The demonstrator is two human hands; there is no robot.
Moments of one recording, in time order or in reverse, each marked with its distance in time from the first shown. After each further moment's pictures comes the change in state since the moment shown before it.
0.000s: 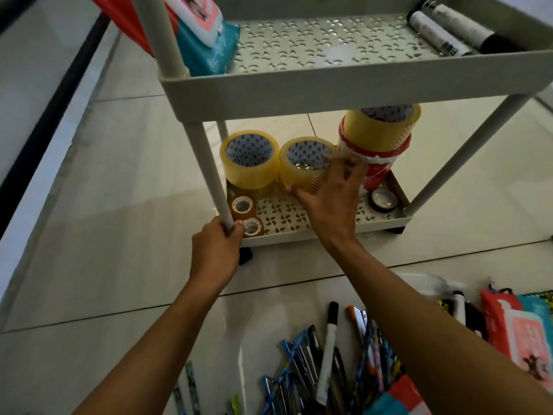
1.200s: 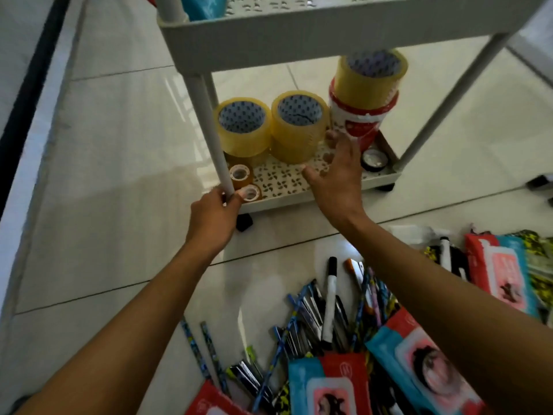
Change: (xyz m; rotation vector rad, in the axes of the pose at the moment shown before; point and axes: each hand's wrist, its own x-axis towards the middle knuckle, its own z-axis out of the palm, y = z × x) left_hand 0.003 -0.009 -0.015 0.049 -0.155 0.055; right_hand -0.032 -0.013 -0.031 0.204 -0.128 0.179
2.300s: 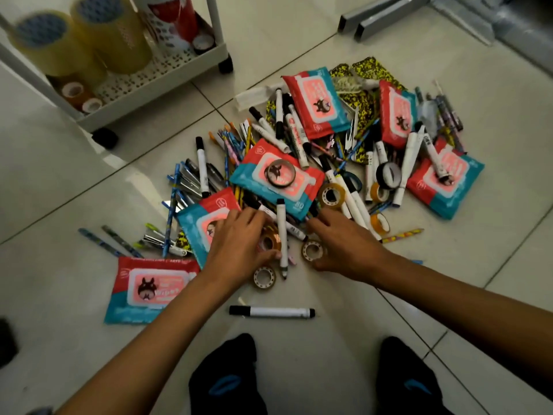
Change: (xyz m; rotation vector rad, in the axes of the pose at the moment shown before) left_hand -0.275 -0.047 0.114 0.664 -0.510 0.867; right_hand -0.345 0.078 -0.222 -0.784 -0.654 0.106
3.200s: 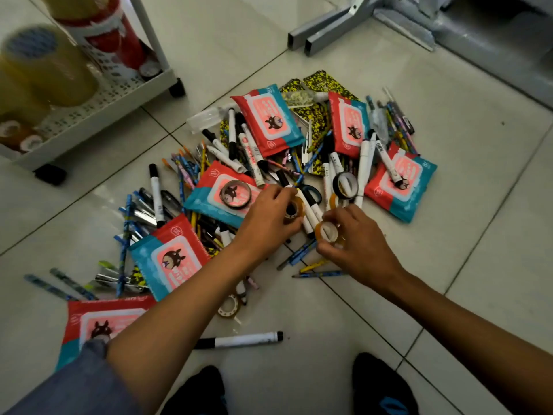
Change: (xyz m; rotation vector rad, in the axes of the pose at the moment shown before) left_hand 0.095 0.077 0.025 -0.221 0.058 0.217; right_hand -0.039 0.057 -0.004 0.476 0.449 0.332
